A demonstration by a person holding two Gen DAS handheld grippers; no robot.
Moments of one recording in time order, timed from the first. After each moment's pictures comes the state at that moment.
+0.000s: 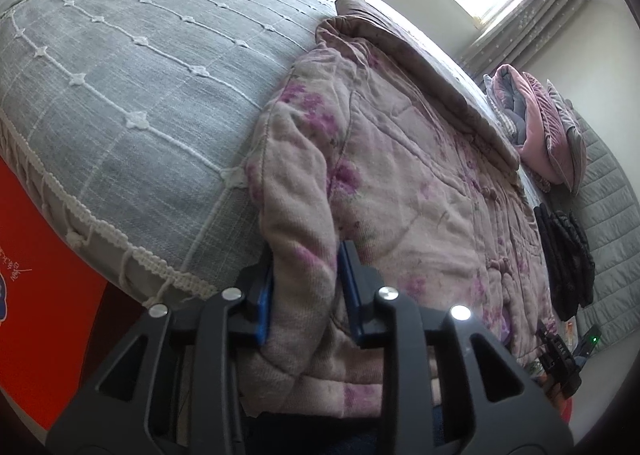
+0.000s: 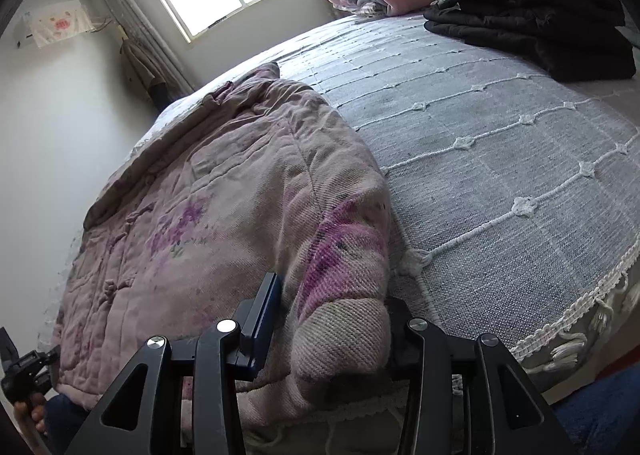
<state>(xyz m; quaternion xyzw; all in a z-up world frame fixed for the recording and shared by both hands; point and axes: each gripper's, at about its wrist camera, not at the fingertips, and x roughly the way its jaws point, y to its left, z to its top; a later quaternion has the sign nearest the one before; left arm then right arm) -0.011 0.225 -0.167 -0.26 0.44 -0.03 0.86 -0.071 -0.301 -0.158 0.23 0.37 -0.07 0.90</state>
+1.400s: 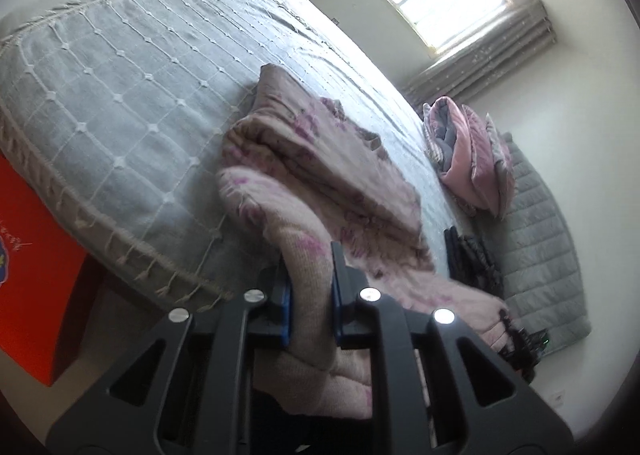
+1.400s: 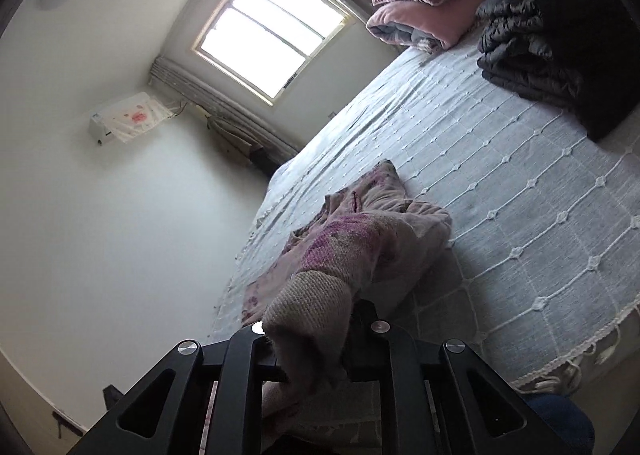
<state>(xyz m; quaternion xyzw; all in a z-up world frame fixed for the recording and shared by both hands) -0.046 0.233 -0.033 -0.36 0.40 -0.11 0.83 -0.110 -0.377 -0.015 0.40 0.25 0.11 0.87</state>
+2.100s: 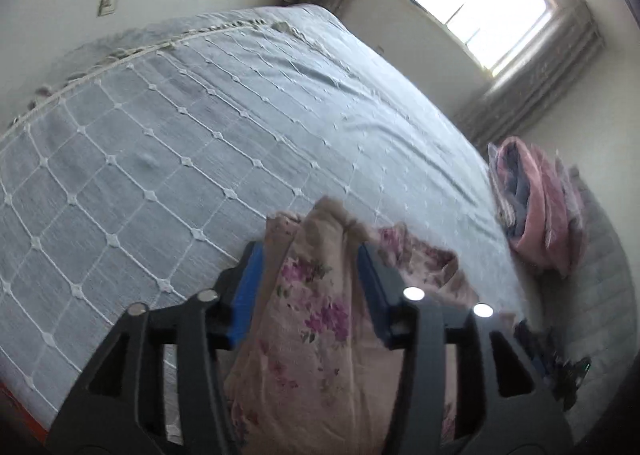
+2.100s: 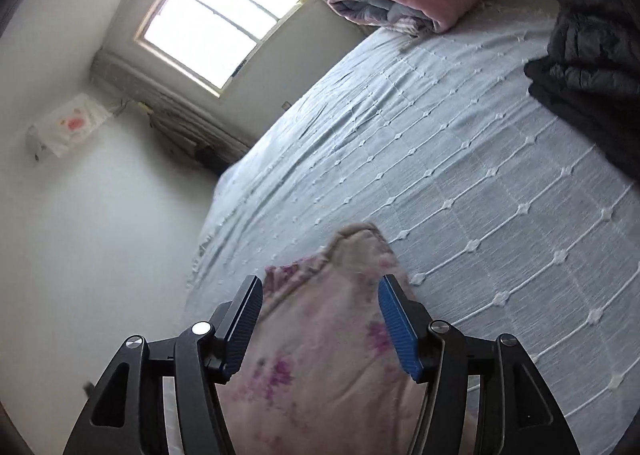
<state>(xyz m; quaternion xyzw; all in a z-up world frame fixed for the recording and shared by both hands) 0.233 0.247 -0.055 -0.27 0.41 -0.02 0.87 0.187 -0.431 -0.032 0.36 0.32 0.03 0.87</state>
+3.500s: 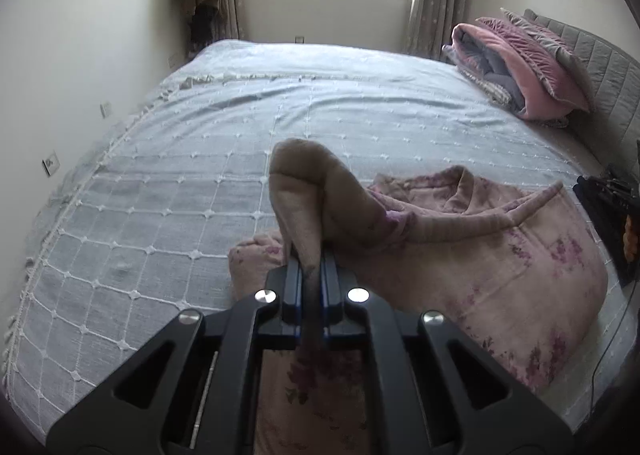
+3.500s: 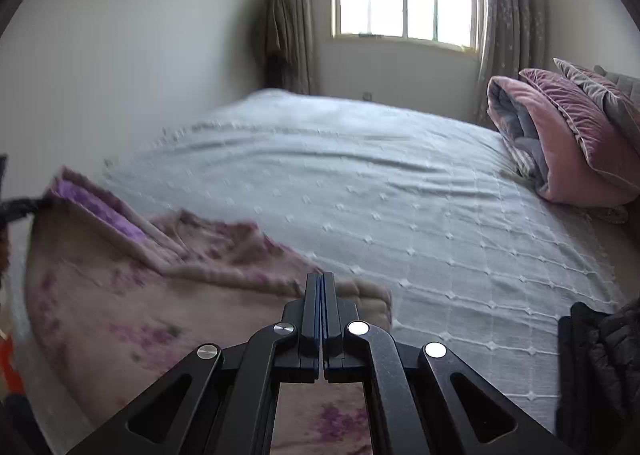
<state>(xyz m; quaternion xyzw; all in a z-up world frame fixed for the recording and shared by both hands) 0.244 0.160 -0.041 -0.01 0.38 -0.08 0.92 0.259 -0.325 -0.008 -0.06 0.34 0.09 0.93</state>
